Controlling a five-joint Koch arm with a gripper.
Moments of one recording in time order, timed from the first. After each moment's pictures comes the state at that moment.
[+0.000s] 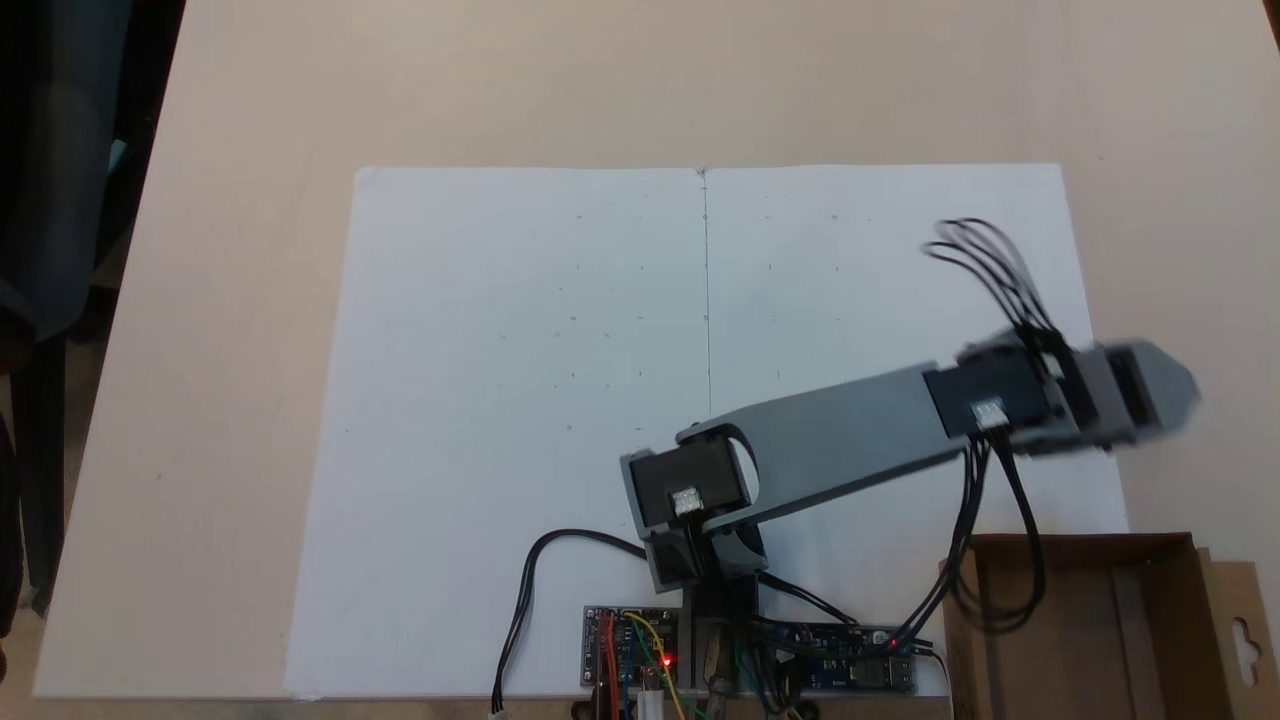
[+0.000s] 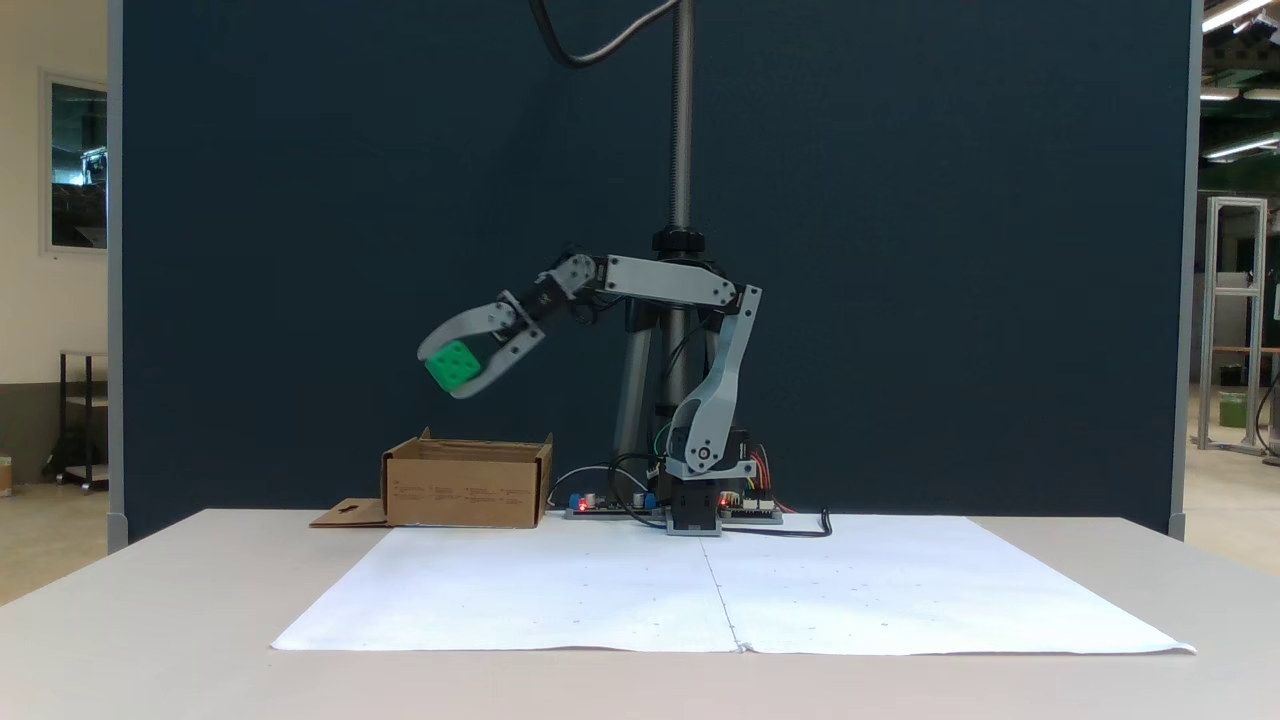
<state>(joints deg) 77.5 104.4 96.0 18.1 3.7</state>
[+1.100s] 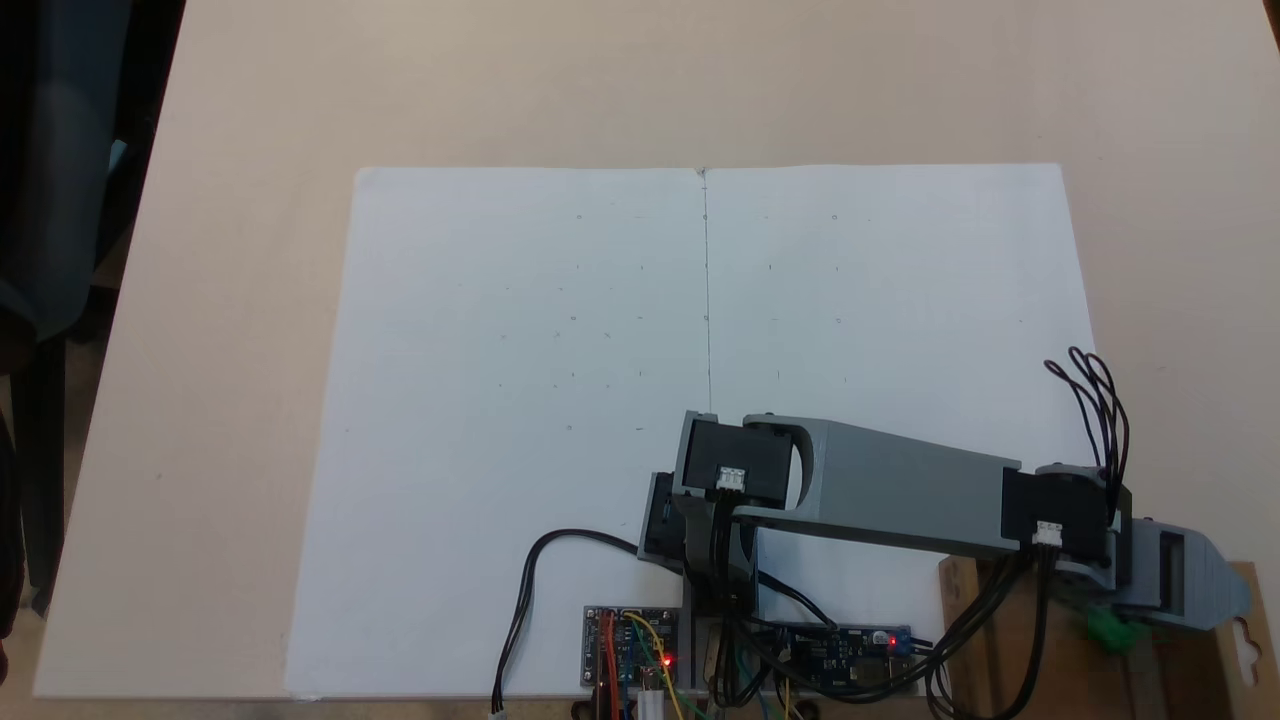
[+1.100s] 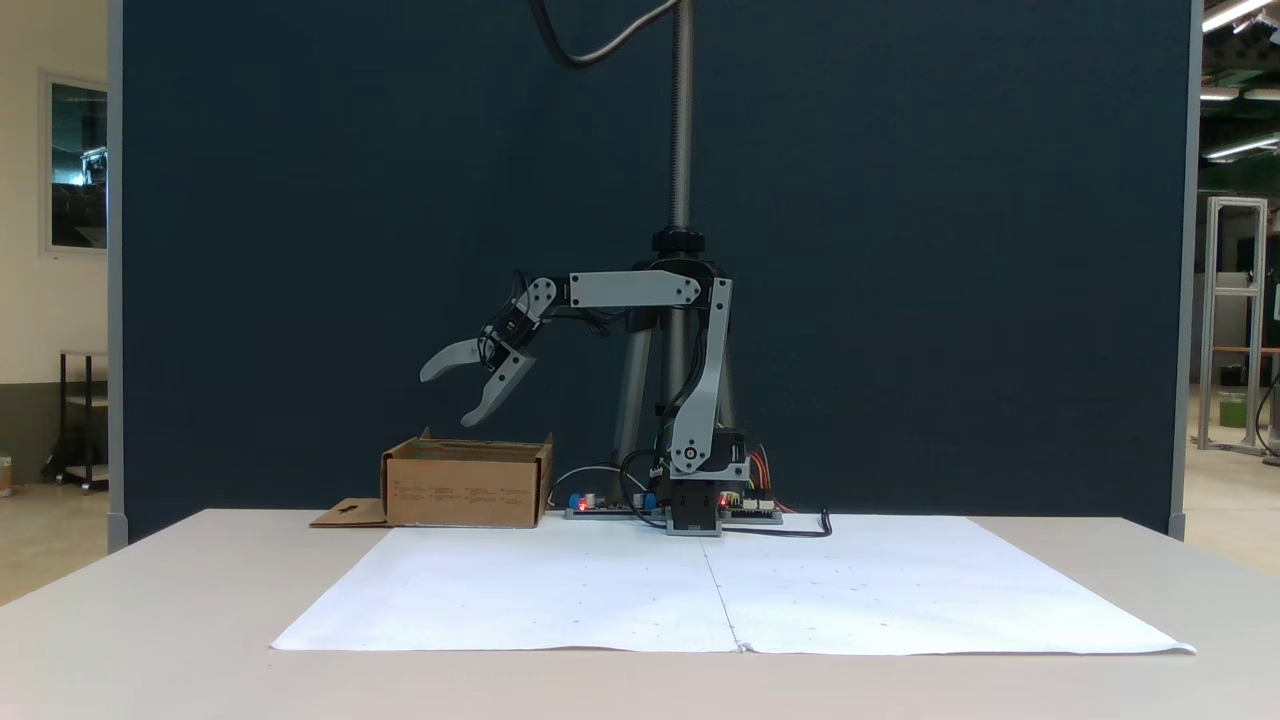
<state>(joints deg) 99.3 95.6 95.8 21.1 0.4</state>
